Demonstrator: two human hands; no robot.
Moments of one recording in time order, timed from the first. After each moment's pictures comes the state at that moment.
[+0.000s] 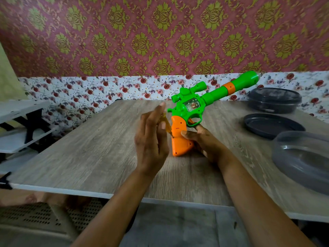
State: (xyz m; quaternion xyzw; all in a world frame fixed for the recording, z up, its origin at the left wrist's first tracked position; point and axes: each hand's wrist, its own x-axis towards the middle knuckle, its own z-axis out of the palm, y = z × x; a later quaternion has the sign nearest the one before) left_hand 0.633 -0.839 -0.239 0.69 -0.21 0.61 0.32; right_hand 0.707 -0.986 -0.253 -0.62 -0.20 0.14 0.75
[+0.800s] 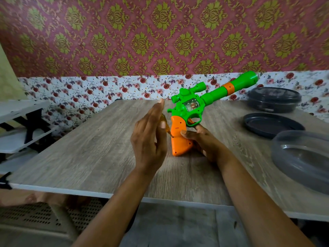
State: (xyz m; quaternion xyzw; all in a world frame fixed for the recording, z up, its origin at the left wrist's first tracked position) left_hand 0.633 -0.838 -0.238 0.70 -0.19 0.61 0.31; right_hand 0.709 -0.985 -0.252 -0.63 -0.19 0.14 0.74
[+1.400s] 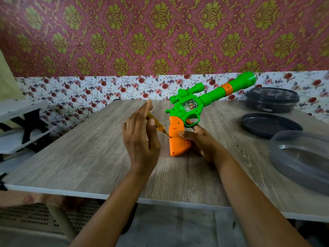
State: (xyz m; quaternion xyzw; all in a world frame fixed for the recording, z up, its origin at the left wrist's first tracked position) left_hand 0.635 -0.834 -0.239 0.71 -0.12 0.62 0.30; right_hand 0.708 -0.984 -0.251 -0.64 -0.17 0.14 0.74
